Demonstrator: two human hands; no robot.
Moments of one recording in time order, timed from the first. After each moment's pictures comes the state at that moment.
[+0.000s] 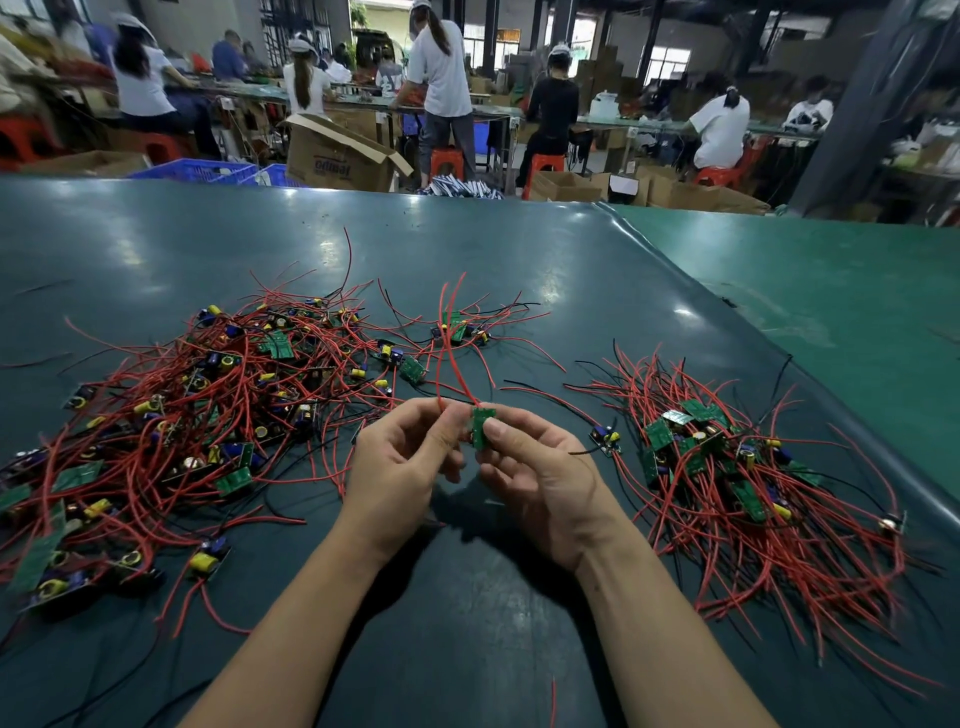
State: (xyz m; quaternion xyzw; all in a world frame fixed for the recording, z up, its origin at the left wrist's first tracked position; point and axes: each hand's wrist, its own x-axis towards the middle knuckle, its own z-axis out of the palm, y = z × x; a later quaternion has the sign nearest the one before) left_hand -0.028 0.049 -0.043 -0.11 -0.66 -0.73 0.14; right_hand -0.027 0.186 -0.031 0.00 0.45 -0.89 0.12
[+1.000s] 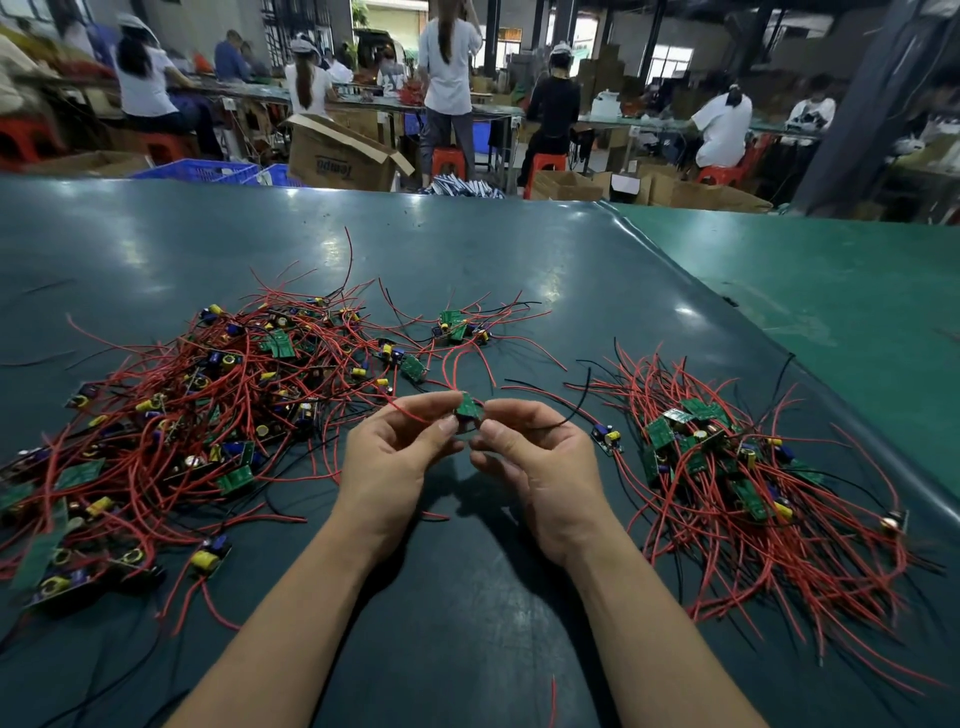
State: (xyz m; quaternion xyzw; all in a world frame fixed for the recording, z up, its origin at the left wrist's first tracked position) left_hand -0.036 0.048 -0.047 -0.03 -0.59 -0.80 0.09; right_hand -0.032 0.183 -0.040 -0.03 0.52 -0.85 0.00
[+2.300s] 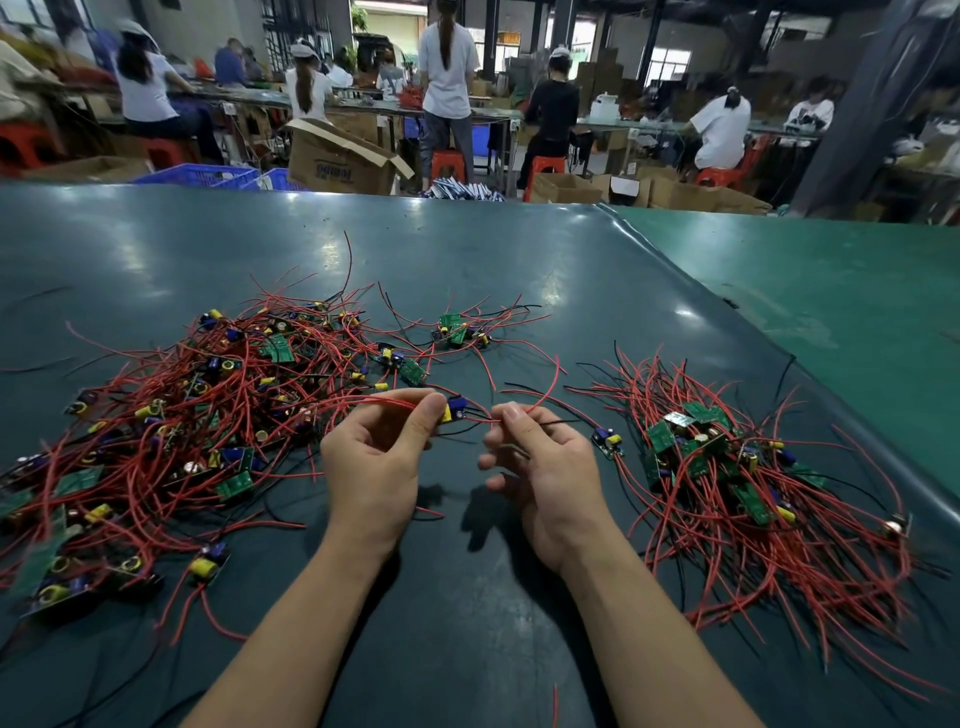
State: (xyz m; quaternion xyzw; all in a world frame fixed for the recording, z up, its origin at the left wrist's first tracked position) left_hand -0.030 0.049 -0.035 -0.01 -0.62 -0.74 0.25; right_hand -0.029 0.178 -0.030 0.04 0.51 -0.86 0.02
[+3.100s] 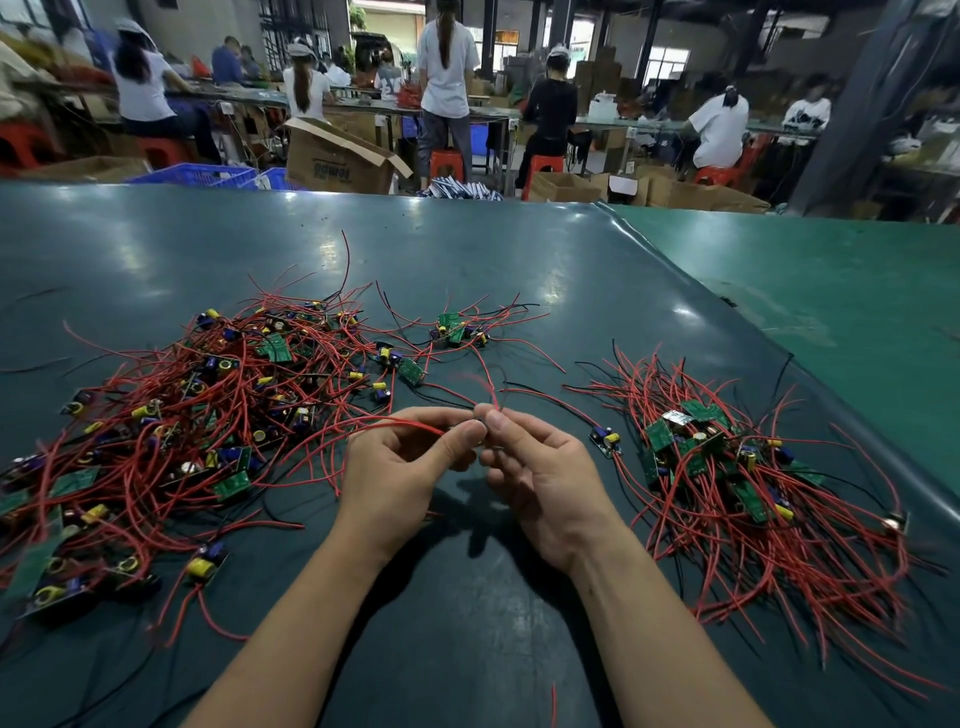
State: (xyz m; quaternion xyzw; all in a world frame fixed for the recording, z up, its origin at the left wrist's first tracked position) left_hand -0.024 0.050 -0.034 -0.08 -0.67 -0.72 0.15; right_hand -0.030 0.185 -0.031 0.04 0.49 -0.86 0.09
